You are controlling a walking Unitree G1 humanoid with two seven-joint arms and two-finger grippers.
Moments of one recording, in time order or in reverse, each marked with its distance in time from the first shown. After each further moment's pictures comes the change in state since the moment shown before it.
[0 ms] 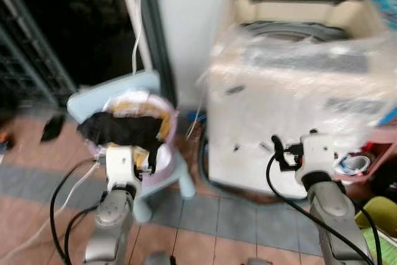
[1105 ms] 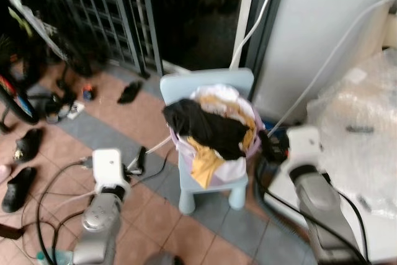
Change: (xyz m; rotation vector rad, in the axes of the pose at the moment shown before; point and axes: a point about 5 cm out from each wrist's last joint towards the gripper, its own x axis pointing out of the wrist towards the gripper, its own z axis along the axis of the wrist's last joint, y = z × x) left arm 0.001 0.005 0.004 -0.013 -0.047 0.000; right arm 0.003 0.003 0.002 -0.026 -0.014 0.042
